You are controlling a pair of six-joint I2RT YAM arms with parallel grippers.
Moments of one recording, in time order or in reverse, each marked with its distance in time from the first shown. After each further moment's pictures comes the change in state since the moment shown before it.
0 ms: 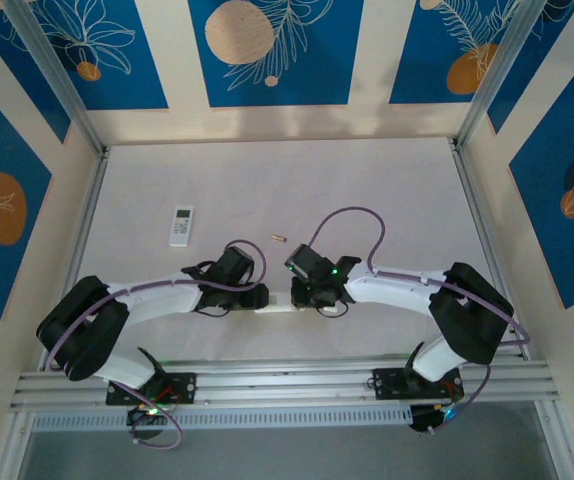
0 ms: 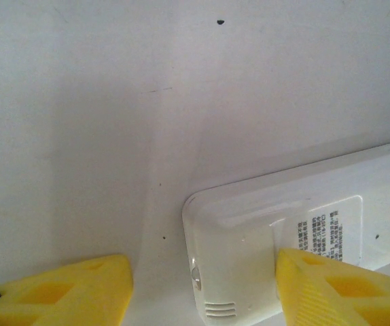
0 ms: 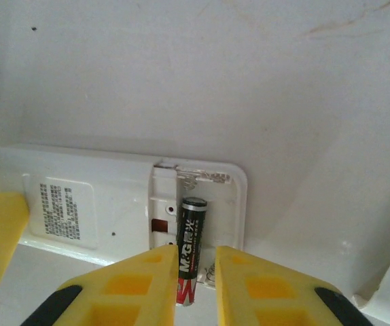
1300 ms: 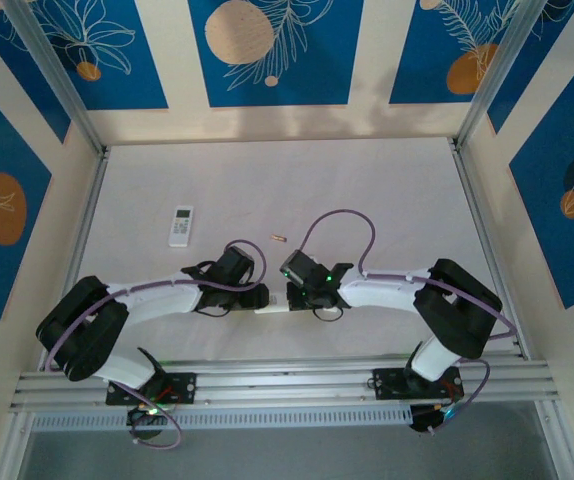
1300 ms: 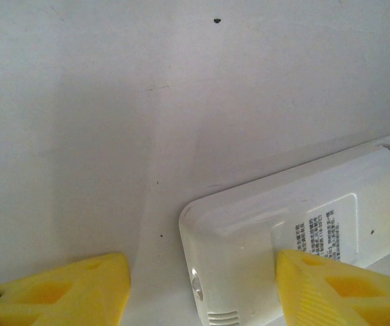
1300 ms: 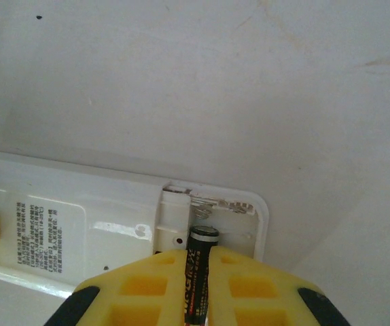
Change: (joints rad) left arm 0.000 -0.002 0.002 -0.003 0.001 0.000; right arm 0.020 0.078 -0.042 0.147 0.059 -0.114
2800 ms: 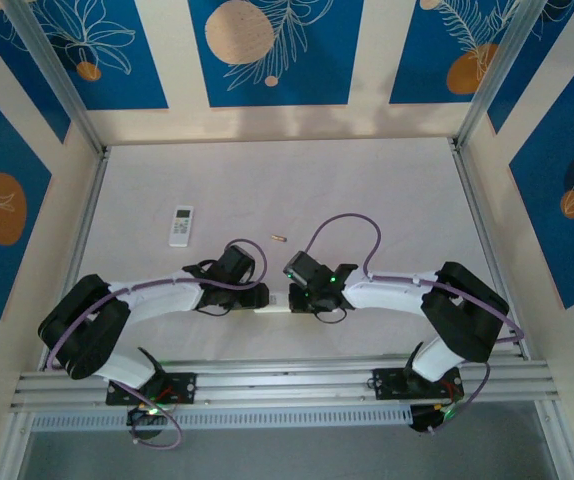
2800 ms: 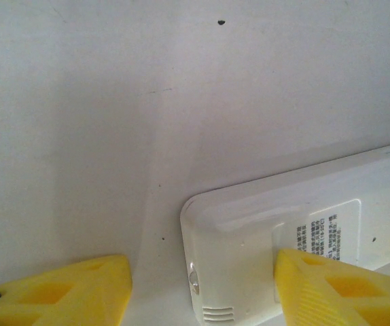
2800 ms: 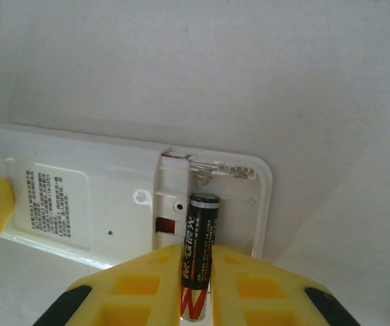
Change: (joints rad) left arm 0.002 0.012 0.014 -0.014 -0.001 -0.002; right arm 0.009 -0.057 -0.018 -0.039 -0.071 0.099
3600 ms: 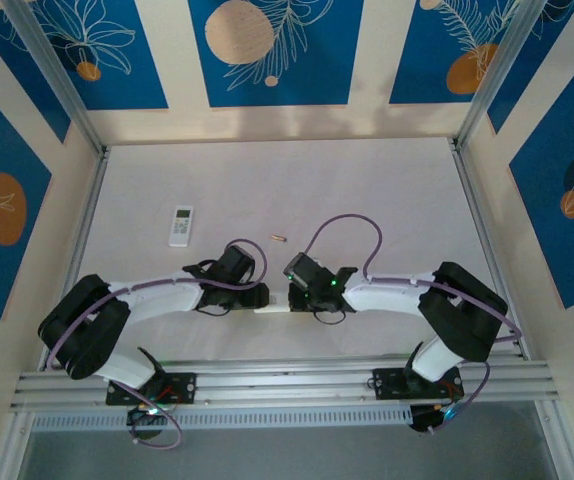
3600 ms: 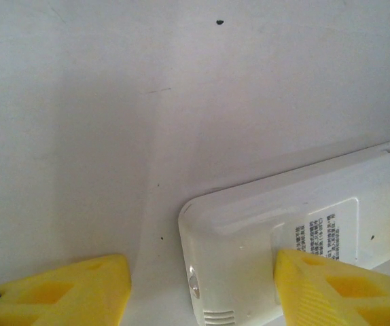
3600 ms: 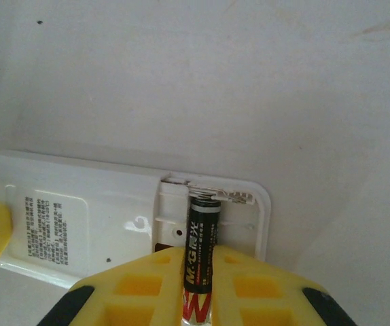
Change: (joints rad) left arm 0.000 0.000 0.000 0.000 0.002 0.000; right arm -0.002 0.017 -0.056 0.129 0.059 -0.008
